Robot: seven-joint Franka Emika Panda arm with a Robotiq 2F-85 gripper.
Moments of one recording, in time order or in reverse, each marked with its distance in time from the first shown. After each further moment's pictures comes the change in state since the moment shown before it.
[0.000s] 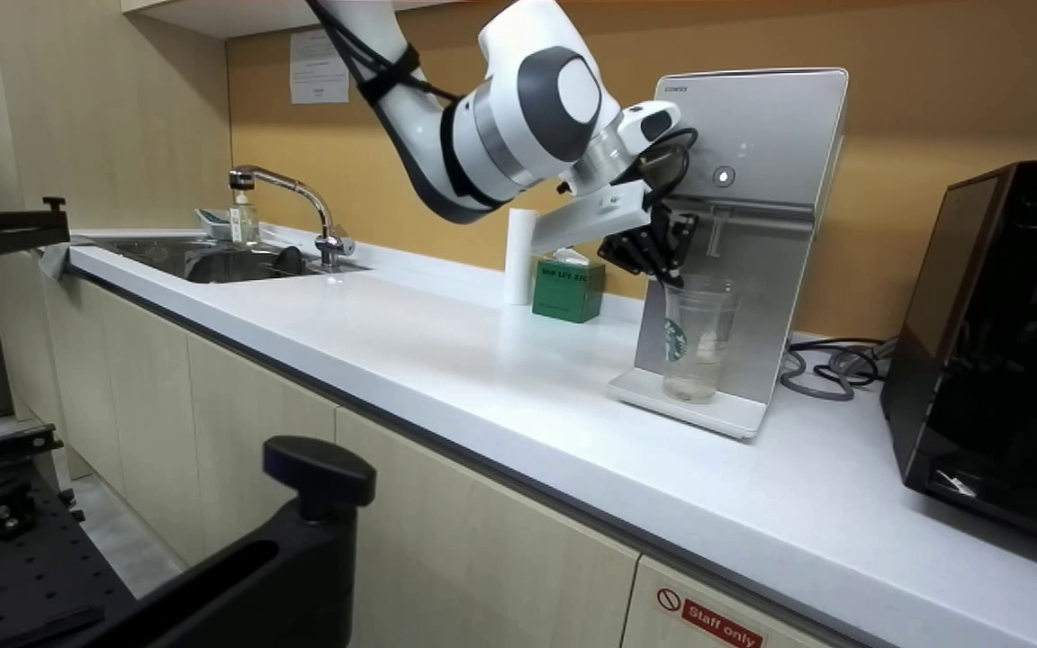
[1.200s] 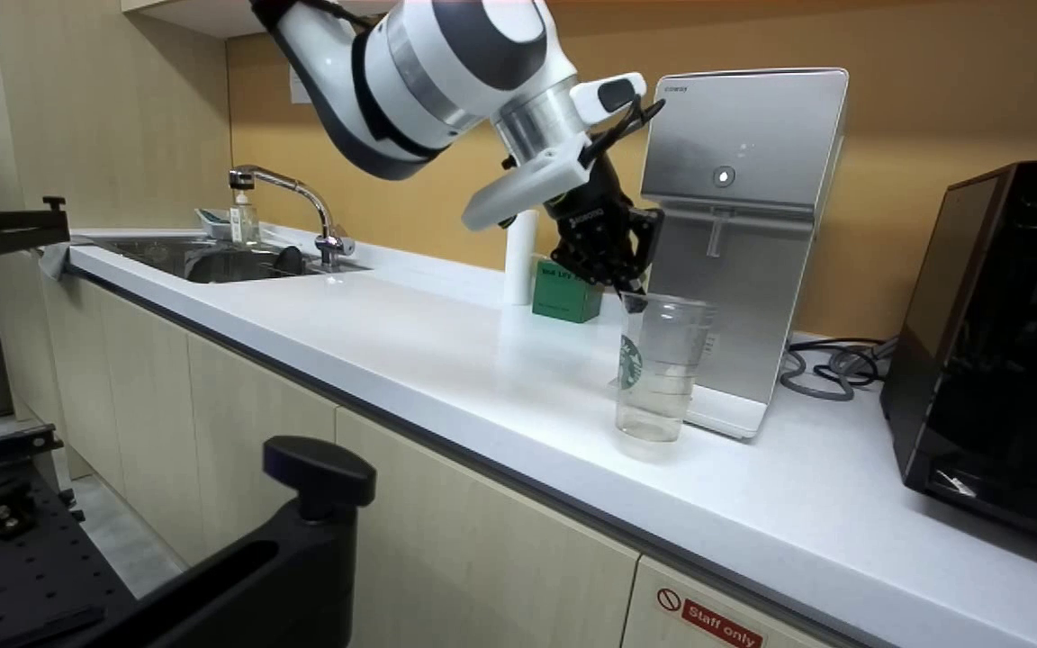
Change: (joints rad) arm 0.208 -0.258 -0.248 -0.256 -0.105 -0.221 0.011
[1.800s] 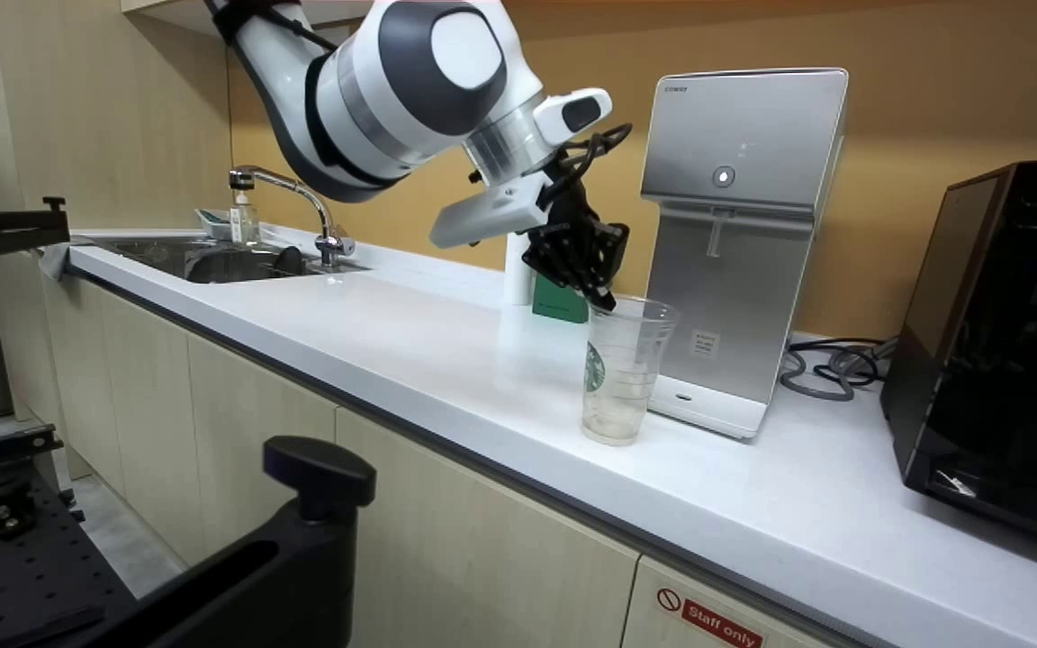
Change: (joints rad) arm -0.010 -0.023 0.000 -0.120 0.058 0.210 0.002
